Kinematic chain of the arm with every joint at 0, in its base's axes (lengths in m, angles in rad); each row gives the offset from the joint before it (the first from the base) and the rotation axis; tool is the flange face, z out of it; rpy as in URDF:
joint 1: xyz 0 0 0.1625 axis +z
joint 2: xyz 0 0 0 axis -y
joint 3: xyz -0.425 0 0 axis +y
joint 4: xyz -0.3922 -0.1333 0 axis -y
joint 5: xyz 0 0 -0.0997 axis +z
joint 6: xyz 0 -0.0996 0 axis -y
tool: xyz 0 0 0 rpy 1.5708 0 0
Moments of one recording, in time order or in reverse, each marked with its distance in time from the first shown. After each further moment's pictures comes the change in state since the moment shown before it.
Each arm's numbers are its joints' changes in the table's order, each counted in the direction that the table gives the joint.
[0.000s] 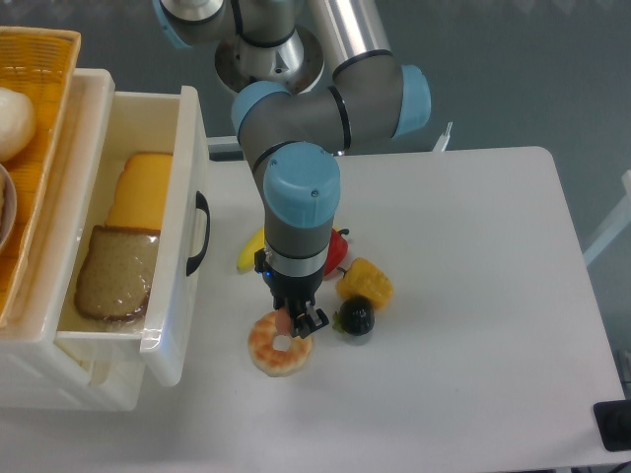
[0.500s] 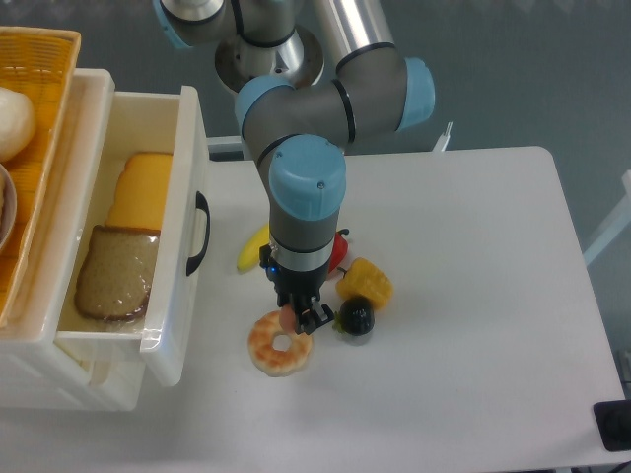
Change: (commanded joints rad) arm 0.005 0.008 -0.012 0.000 0.003 -0.028
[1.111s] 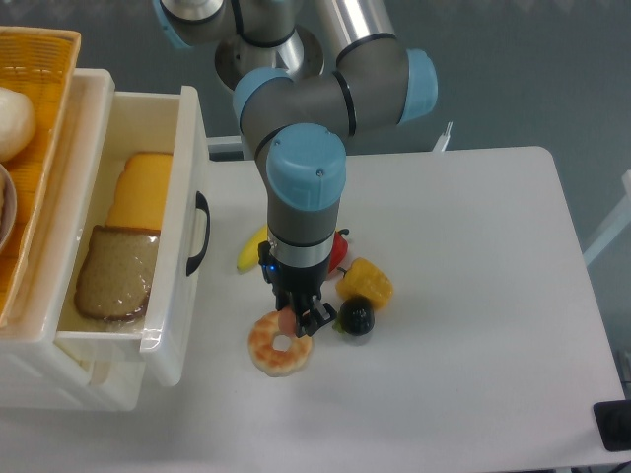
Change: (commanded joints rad) arm -0.002 0.043 -0.034 -0.002 0.017 -0.101
